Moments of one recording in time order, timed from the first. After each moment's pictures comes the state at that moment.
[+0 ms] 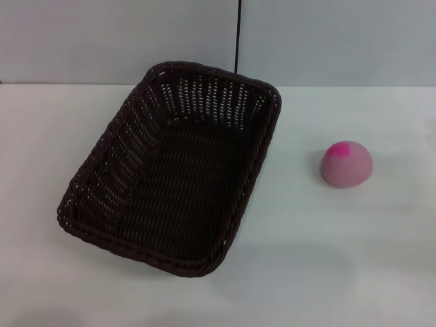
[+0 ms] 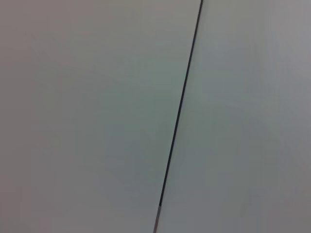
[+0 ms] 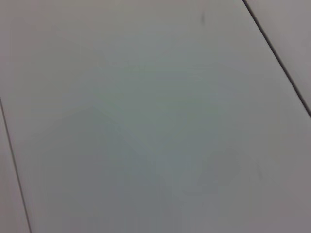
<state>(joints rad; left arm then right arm) 0.04 -2.02 0.65 0.12 0.90 1.73 -0.65 0.26 2.05 -0.91 -0.16 -0.69 -1.58 0.80</state>
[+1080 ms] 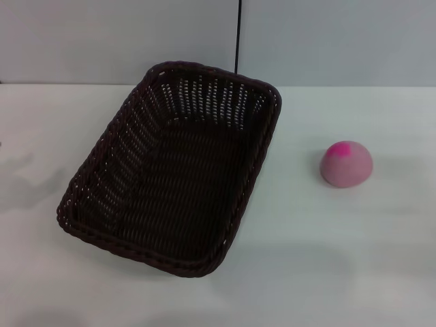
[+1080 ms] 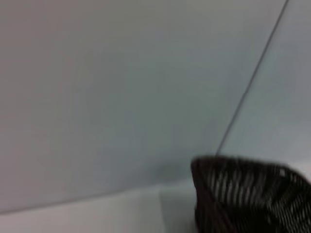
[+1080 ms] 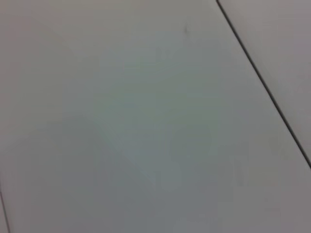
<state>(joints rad) -0.05 -2.06 0.66 1.42 1.87 1.64 -1.96 0.23 2.07 -0.88 -0.19 -0.68 -1.57 0.80</state>
